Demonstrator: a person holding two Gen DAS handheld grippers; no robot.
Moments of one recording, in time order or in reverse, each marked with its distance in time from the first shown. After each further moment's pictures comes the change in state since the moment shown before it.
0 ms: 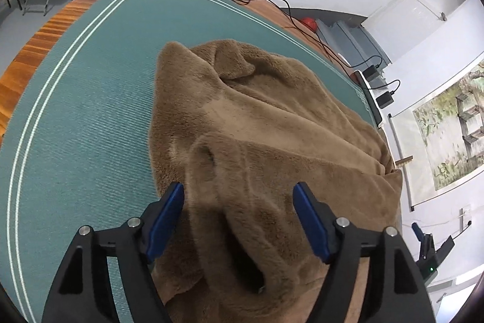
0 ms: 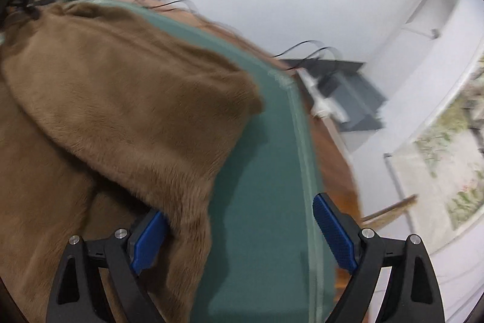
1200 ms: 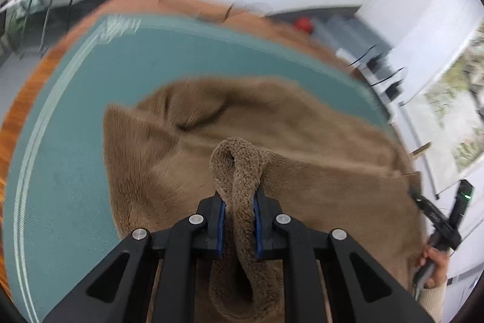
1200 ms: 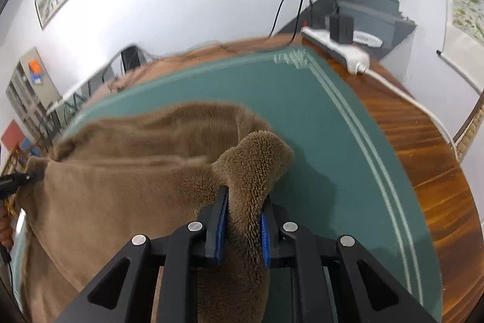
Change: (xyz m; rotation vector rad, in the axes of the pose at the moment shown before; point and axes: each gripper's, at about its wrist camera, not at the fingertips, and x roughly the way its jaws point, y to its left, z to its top) left arm 0.038 -0.036 0.031 0.137 -0.011 0.113; right arm 0.101 -0.075 0.059 0.575 0.056 0.326
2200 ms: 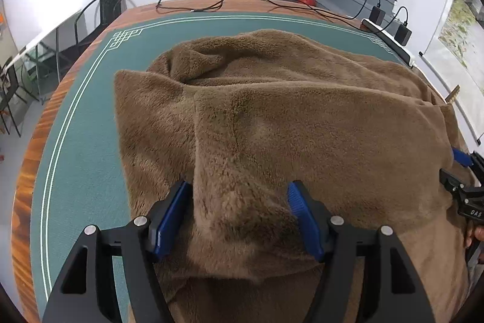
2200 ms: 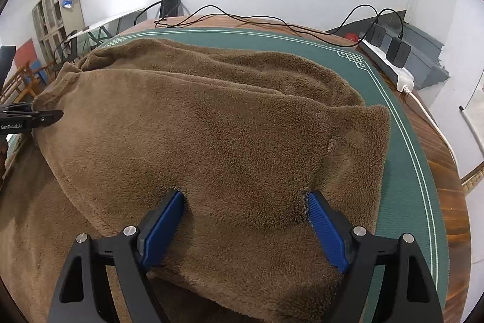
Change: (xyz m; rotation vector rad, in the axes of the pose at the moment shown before) left arm -0.025 -0.023 -0.048 0.209 -0.053 0.180; right arm -0.024 0.071 -0.061 -0.302 0.038 -0.021
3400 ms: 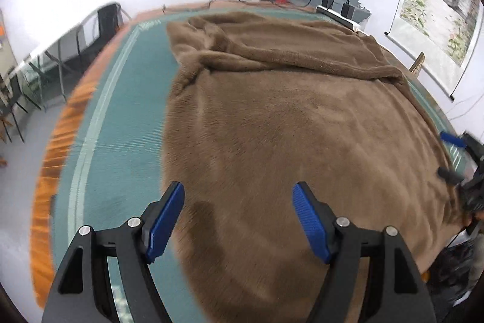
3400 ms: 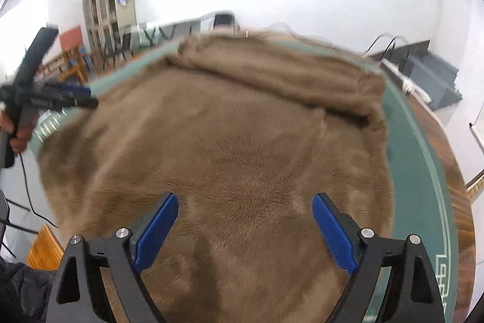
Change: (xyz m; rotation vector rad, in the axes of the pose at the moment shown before) left arm -0.161 -0.004 -0.209 0.130 -0.092 -0.001; right arm -0.164 0.088 -0.162 -0.124 -0.154 0.142
